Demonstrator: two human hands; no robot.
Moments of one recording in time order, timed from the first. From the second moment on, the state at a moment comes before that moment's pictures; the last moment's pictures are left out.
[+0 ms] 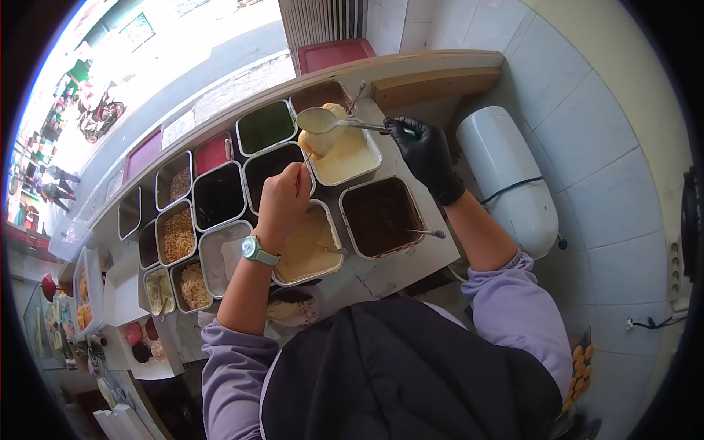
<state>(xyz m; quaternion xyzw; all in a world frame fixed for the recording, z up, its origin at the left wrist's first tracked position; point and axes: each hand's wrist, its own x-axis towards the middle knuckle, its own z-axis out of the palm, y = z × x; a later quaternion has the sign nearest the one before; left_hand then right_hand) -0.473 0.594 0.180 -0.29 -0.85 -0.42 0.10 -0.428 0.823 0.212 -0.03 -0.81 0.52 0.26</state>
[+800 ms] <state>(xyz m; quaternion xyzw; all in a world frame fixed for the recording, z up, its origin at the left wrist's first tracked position) -0.472 0.598 0.187 -0.25 -0.86 -0.43 0.06 -0.426 0.820 0.197 0.02 -0.84 0.43 0.33</state>
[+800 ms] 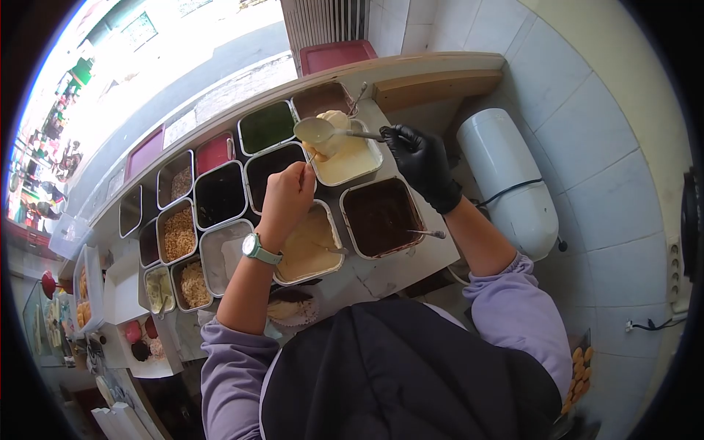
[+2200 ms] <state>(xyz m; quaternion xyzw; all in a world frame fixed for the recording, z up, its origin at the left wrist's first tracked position) -0.485 0.579 0.183 -0.08 -0.58 -0.77 -0.24 -0.434 0.867 0.190 -0.14 -0.76 0.60 0.20</state>
